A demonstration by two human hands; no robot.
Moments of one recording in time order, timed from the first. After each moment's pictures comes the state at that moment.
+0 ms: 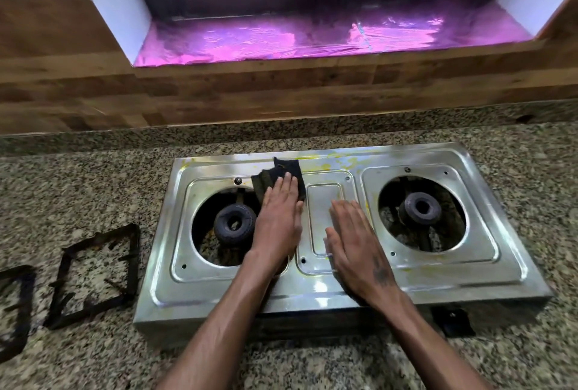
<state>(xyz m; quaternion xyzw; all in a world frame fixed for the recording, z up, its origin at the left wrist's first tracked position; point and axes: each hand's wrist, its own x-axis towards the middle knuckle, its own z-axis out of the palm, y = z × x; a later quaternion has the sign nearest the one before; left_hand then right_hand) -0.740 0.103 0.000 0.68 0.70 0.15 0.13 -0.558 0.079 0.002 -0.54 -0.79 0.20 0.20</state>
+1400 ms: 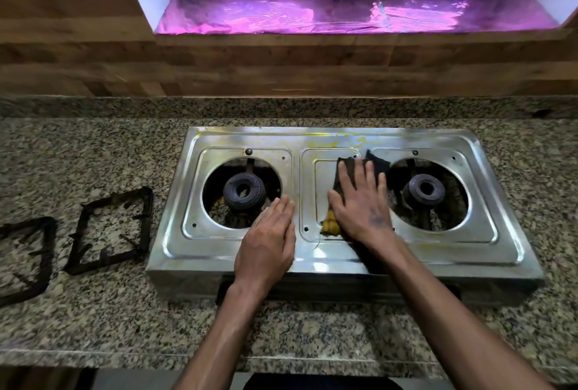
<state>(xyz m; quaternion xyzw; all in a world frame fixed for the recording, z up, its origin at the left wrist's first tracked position) -0.736 -0.007 -0.002 0.66 0.70 0.24 0.11 -0.560 0.119 0.005 -0.58 -0.80 0.11 0.01</state>
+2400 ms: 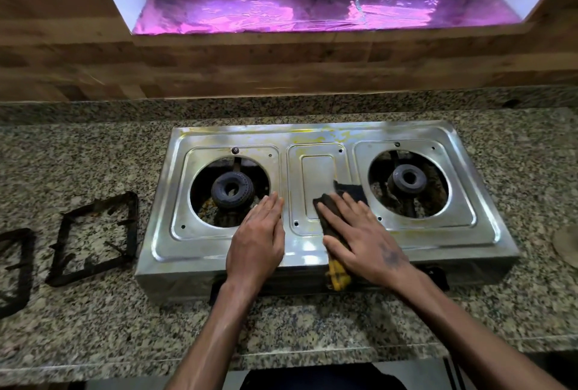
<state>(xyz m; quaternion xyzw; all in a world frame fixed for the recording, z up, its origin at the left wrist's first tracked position) -0.737 -0.009 0.002 0.65 0.71 0.25 0.12 -0.513 0.049 0.018 -0.45 -0.87 0.18 0.02</state>
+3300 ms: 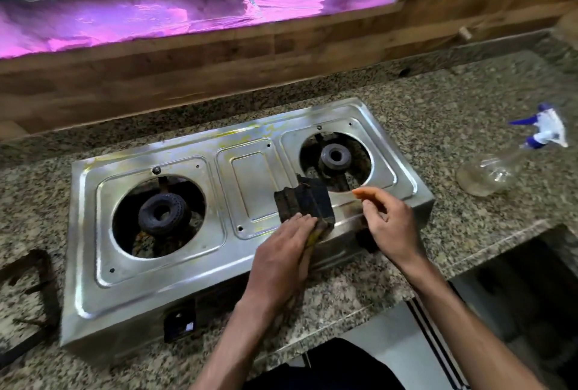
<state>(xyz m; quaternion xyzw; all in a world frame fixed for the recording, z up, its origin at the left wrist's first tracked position) -0.645 -0.015 0.012 0.81 0.49 0.28 0.16 -0.425 0.012 0.046 -0.68 -0.59 0.24 0.37</state>
